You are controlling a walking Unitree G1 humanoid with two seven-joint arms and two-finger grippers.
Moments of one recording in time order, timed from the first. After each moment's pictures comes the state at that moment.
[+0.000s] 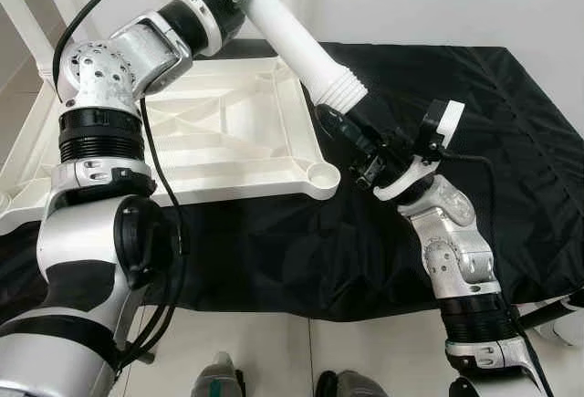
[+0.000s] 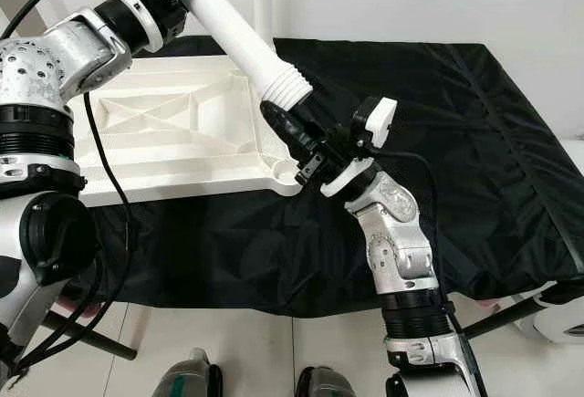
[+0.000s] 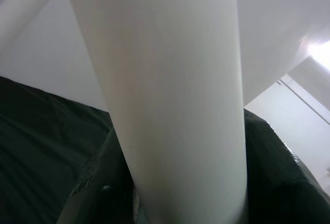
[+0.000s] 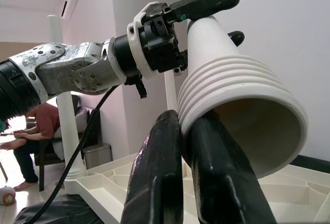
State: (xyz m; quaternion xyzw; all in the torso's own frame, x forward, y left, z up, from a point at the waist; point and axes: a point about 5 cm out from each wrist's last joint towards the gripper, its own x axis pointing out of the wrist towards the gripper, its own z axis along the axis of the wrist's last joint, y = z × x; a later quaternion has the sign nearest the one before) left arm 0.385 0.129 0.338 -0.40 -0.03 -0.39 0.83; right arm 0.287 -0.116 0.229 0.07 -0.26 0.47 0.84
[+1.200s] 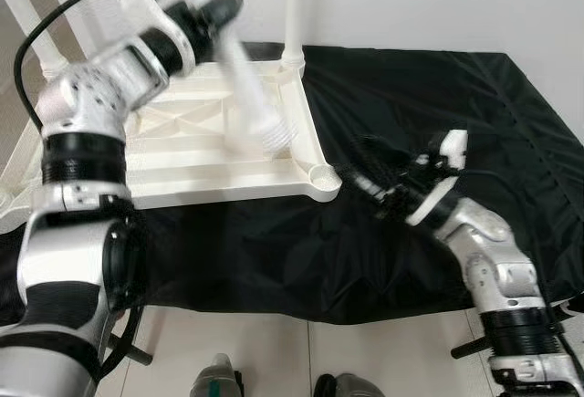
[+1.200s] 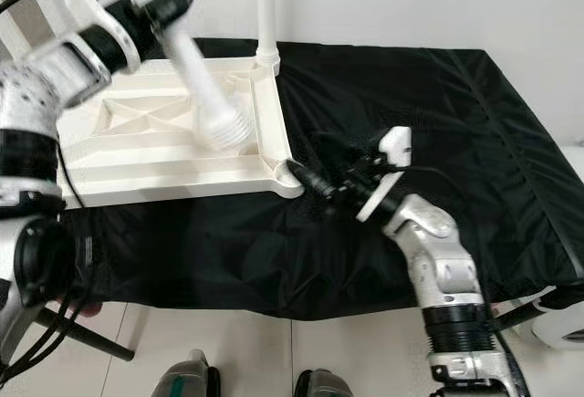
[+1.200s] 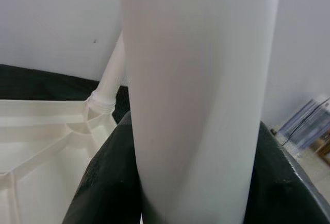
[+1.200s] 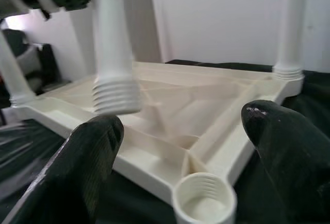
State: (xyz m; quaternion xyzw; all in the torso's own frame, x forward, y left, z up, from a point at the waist) left arm 0.384 0.150 0.302 -0.20 -0.02 -0.29 0.94; right arm 0.297 -0.173 0.193 0.00 -0.11 0.40 0.91
